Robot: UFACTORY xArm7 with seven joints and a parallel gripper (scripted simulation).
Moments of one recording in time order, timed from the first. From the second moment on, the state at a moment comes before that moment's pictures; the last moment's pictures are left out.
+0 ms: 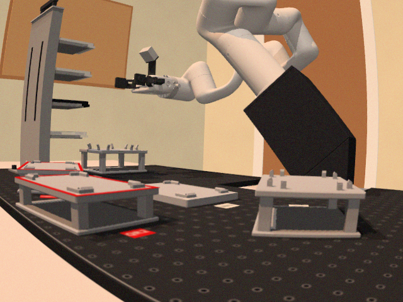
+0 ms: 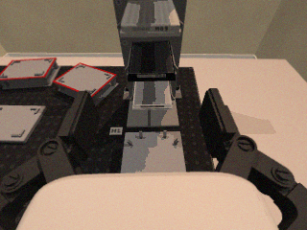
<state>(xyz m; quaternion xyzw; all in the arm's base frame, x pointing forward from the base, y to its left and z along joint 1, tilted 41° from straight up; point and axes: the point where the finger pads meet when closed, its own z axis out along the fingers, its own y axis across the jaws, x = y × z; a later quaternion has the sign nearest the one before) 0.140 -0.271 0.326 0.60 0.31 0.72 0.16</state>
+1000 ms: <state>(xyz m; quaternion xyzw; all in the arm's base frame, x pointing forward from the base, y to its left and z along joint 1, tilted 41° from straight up) 0.181 -0.231 0.363 0.60 0.31 0.72 0.16</state>
